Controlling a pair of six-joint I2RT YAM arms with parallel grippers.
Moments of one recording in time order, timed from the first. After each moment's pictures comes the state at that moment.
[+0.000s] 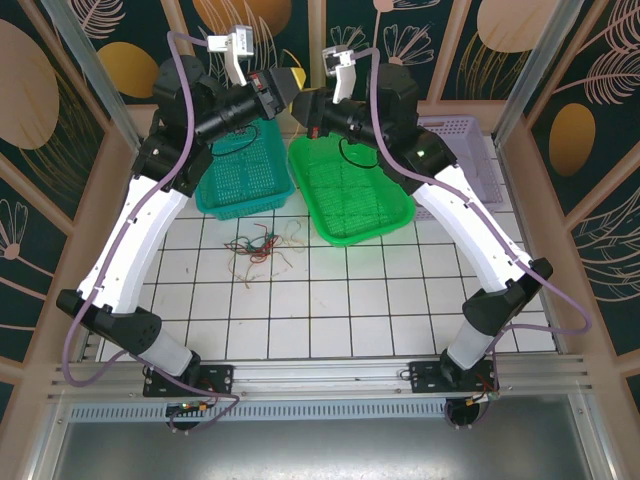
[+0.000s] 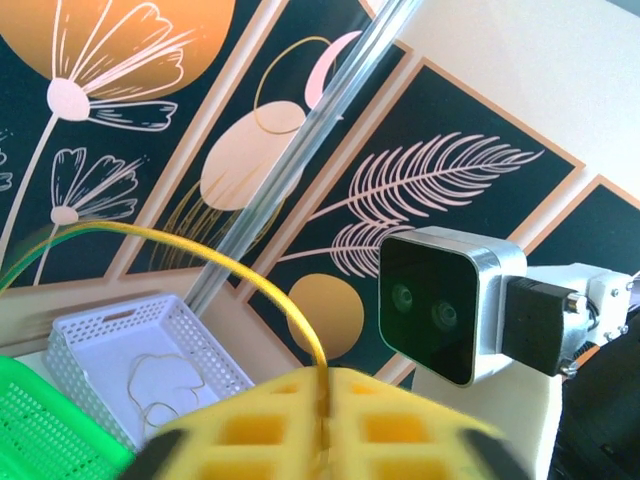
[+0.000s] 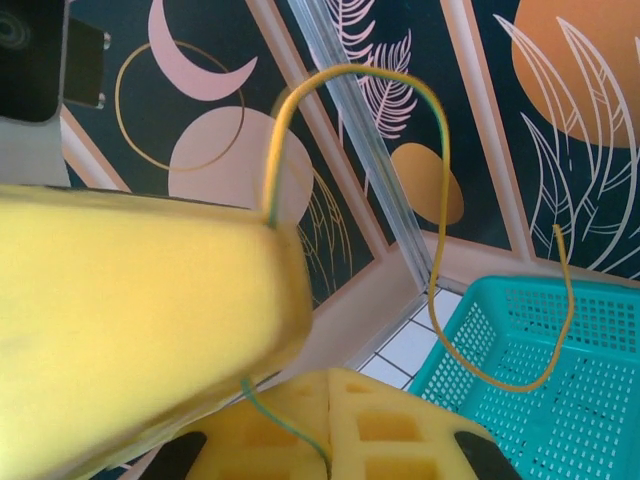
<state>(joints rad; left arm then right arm) -0.47 1.57 1.97 -0.31 0.49 -0.70 0.69 1.68 2.03 -0.37 -0.35 0.41</state>
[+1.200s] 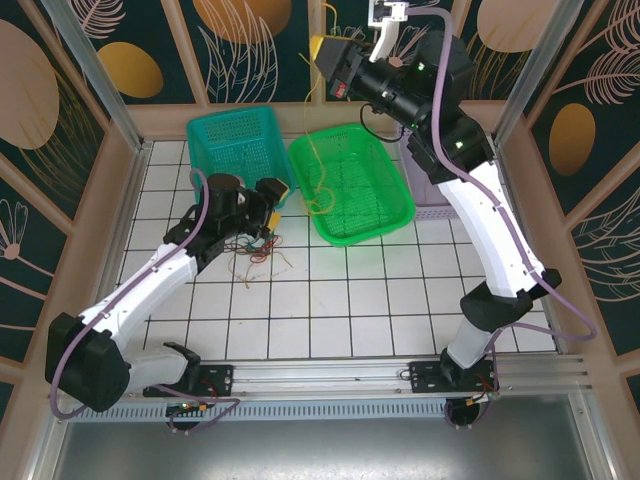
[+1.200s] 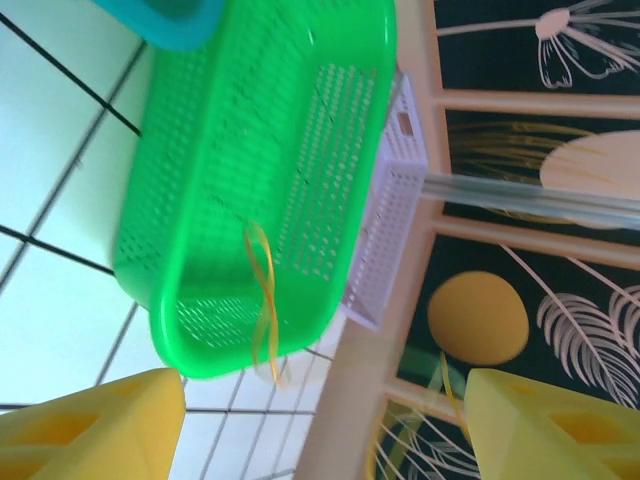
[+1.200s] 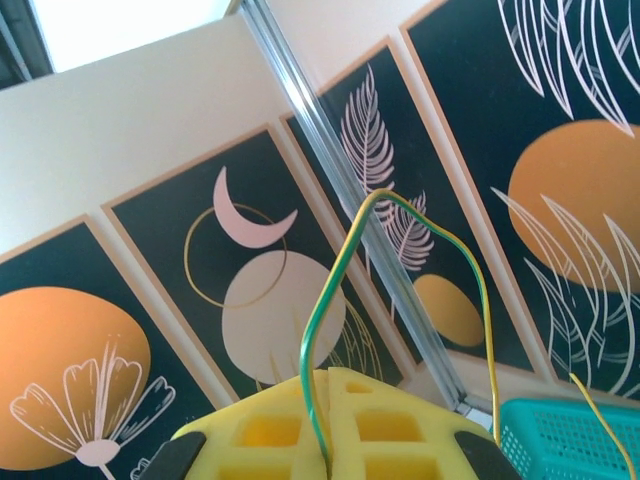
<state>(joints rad) -0.47 1.25 0.95 -0.17 0.28 -1.48 0.65 1.70 2.31 -0.40 -0.30 0.53</state>
